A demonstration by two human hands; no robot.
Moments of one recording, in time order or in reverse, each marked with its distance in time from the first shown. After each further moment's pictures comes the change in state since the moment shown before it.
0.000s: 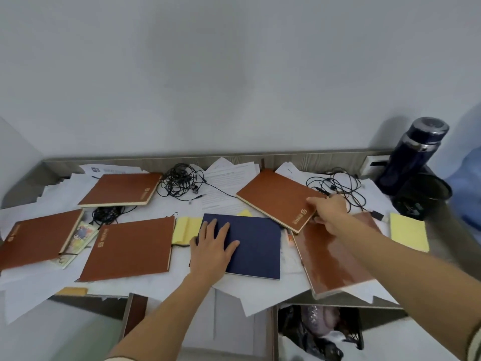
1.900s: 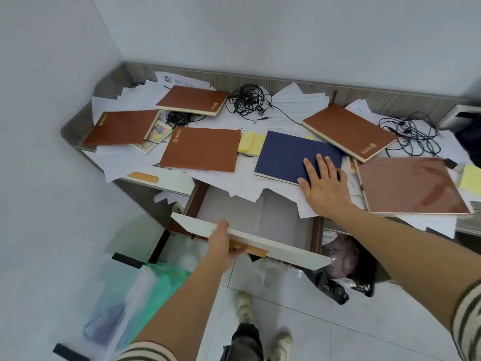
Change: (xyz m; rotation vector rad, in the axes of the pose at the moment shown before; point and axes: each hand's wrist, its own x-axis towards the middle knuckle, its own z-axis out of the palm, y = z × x) left_hand -0.178 -0.087 0.067 -1.904 -0.044 -1.144; right_hand -0.114 0.133 0.081 -1.409 -0.068 -1.020
